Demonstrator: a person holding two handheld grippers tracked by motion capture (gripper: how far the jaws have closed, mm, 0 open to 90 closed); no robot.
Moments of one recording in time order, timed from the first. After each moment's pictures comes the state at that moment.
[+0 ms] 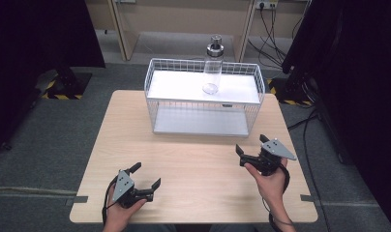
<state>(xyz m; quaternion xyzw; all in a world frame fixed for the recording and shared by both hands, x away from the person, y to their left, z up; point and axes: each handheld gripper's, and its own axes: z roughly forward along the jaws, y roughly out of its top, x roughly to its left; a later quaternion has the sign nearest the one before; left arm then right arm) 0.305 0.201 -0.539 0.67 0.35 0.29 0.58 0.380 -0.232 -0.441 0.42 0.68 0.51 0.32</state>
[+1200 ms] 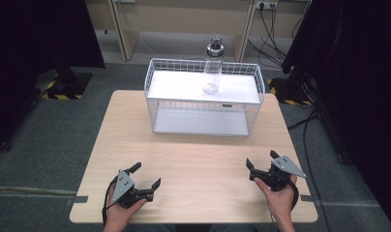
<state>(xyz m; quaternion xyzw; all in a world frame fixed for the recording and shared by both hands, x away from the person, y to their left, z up) 0.305 0.201 -0.539 0.67 0.35 0.29 0.58 0.351 -0.266 -0.479 0.45 0.67 0.48 0.33</state>
